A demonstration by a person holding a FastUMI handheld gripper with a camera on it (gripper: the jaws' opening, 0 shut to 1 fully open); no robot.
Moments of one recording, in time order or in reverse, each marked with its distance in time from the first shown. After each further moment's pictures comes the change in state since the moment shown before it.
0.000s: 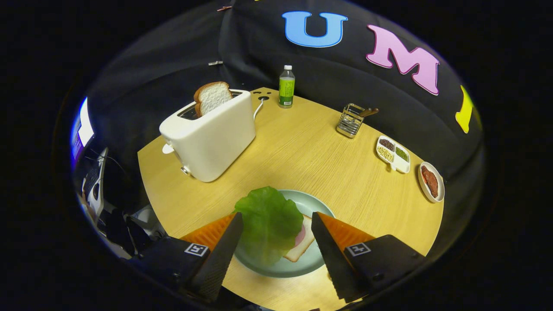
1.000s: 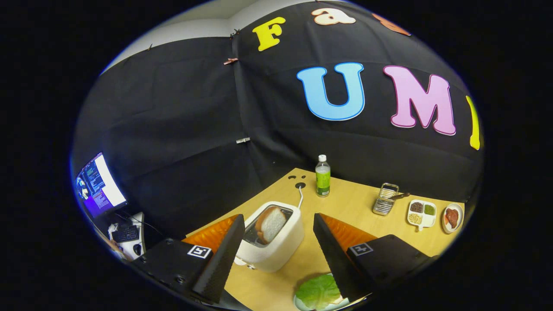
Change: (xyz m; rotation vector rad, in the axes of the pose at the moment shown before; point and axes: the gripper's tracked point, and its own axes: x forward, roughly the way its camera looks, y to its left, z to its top) arm -0.039 0.099 0.233 0.130 -0.408 0.208
